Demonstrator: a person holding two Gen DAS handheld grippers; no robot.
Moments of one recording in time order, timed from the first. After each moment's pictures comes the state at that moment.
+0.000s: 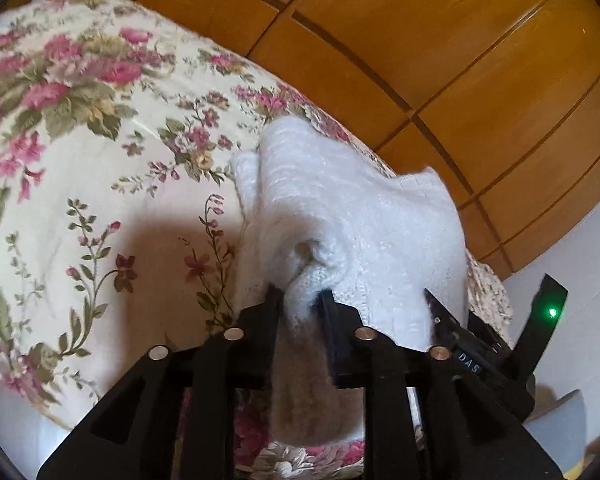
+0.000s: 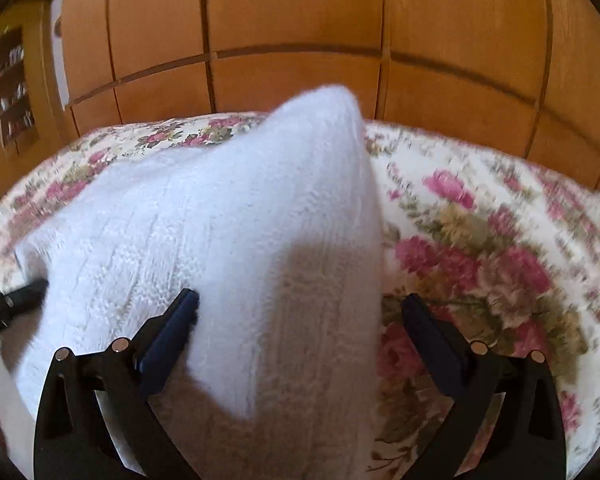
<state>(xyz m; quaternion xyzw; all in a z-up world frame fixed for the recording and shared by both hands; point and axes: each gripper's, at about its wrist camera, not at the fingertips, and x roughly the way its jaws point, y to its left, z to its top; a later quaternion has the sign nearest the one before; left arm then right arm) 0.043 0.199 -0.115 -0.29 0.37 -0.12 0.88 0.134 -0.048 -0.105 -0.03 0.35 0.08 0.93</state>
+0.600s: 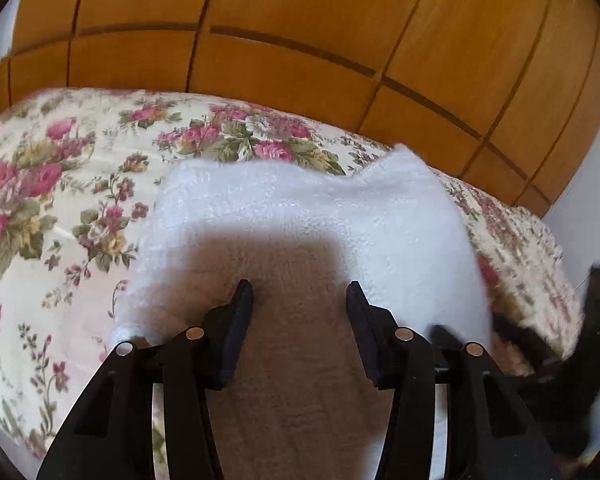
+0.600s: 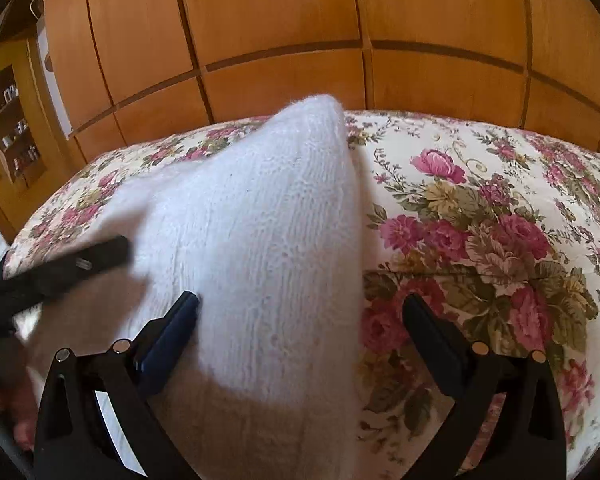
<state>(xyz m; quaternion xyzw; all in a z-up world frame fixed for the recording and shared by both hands) 0.086 0.115 -0.087 -0.11 0.35 -0.12 0.92 0.127 -0.080 -0.090 0.05 0.38 0.10 0.92</state>
